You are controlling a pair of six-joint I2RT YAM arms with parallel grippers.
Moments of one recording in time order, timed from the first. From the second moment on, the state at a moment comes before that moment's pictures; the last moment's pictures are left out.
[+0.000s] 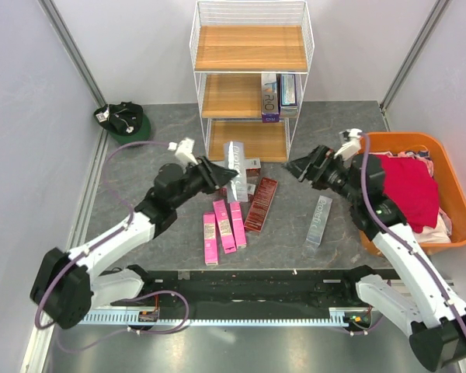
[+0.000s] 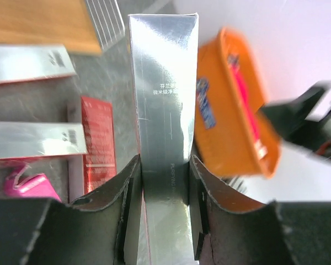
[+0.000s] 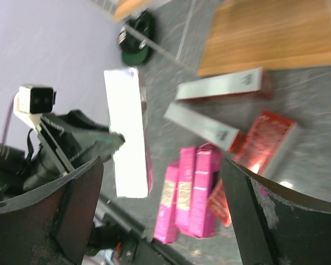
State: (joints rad) left arm -0.63 1.17 0.69 0.31 0.17 -0.87; right arm 0.30 0.86 0.84 -0.20 -0.31 0.77
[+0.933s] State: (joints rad) left arm -0.51 1.04 0.45 0.85 0.18 -1.25; right arm 0.70 1.22 0.54 0.78 -0.43 1.25
